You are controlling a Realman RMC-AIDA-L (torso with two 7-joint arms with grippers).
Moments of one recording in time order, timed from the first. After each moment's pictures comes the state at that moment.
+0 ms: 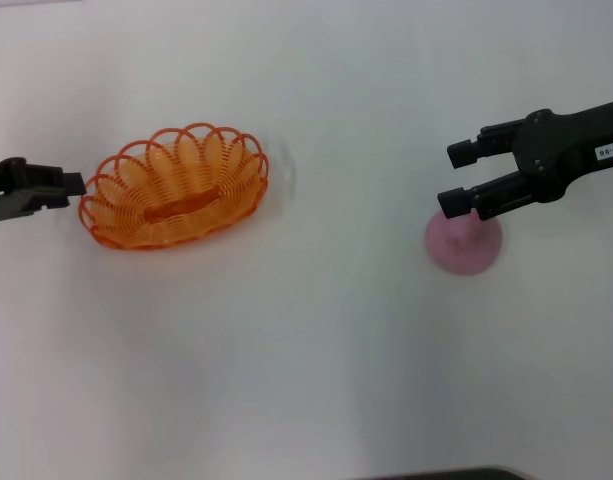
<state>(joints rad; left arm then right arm) -0.52 -2.15 0.46 1.03 2.48 1.57 -2.48 0.55 1.97 -0.79 -0.88 -2.14 -1.79 1.78</state>
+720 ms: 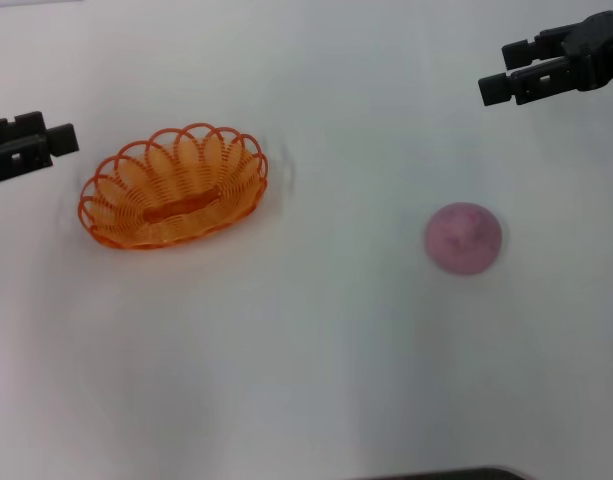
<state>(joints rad) -0.40 -2.16 0.40 1.13 2.13 1.78 -1.87 0.60 1.95 -0.68 -1.06 -2.19 -1.80 2.03</state>
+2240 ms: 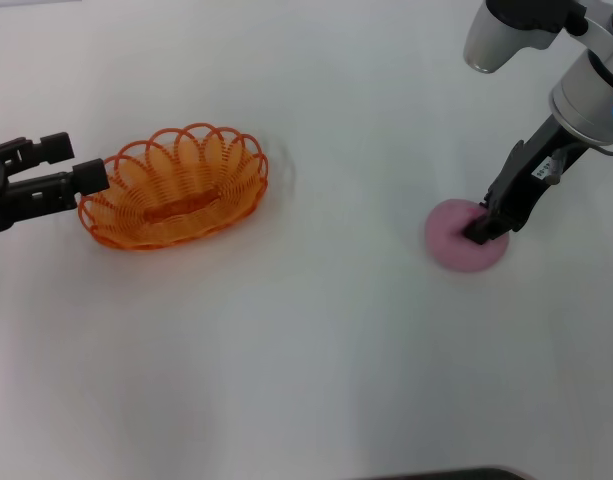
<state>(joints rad) -0.38 -2.16 0.40 1.07 2.07 1.91 -1.80 0.82 2.08 -1.06 -0.93 -2.78 -1.67 2.13</state>
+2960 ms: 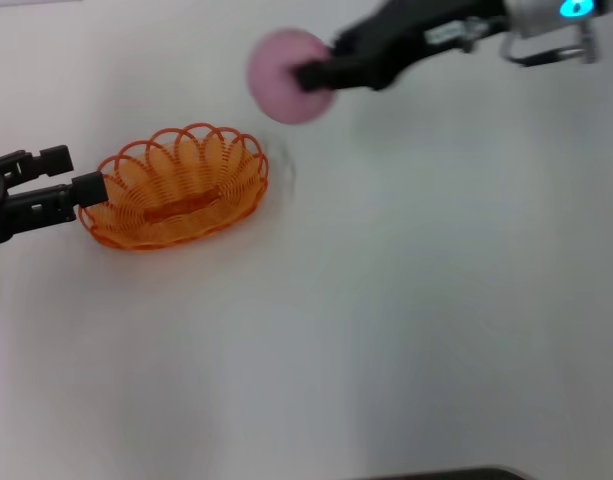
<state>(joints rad) -0.36 -2.16 0.40 1.07 2.08 1.91 -1.79 0.81 2.08 -0.87 -0.90 -2.16 -1.56 1.92</state>
